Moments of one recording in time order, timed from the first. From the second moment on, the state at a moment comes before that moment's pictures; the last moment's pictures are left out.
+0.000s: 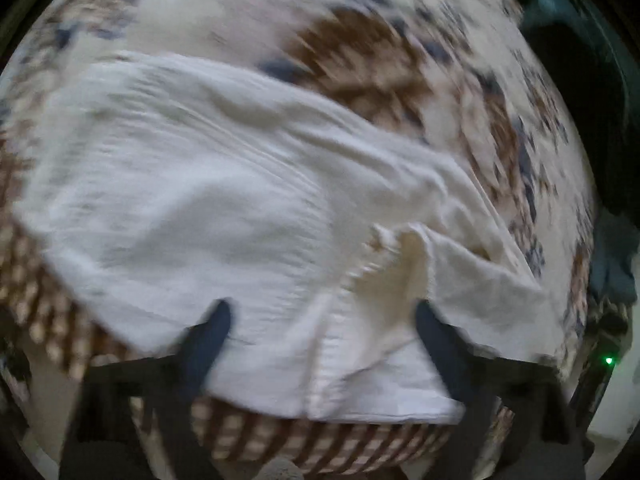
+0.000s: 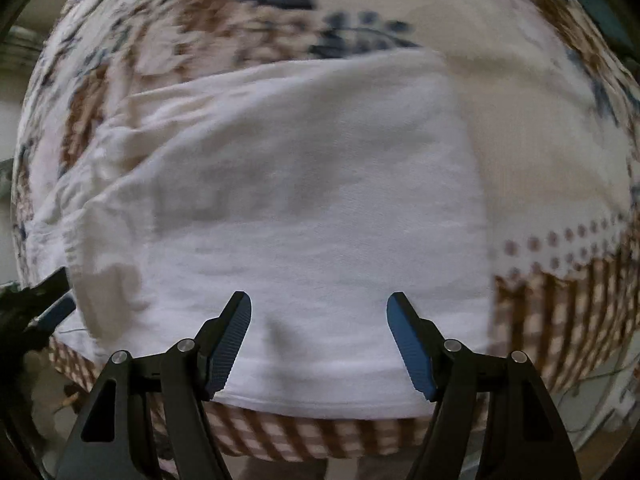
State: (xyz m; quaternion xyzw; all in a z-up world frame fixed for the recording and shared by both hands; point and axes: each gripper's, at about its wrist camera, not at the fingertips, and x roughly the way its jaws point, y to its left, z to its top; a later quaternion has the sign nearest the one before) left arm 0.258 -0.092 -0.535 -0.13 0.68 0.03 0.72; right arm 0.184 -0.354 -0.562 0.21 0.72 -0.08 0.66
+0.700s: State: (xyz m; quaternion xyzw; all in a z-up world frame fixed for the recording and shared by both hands) left arm 0.165 0.109 -0.576 -0.36 0.59 0.20 0.69; right arm 0.253 -0.241 -0.564 0.25 0.72 0.09 0.64
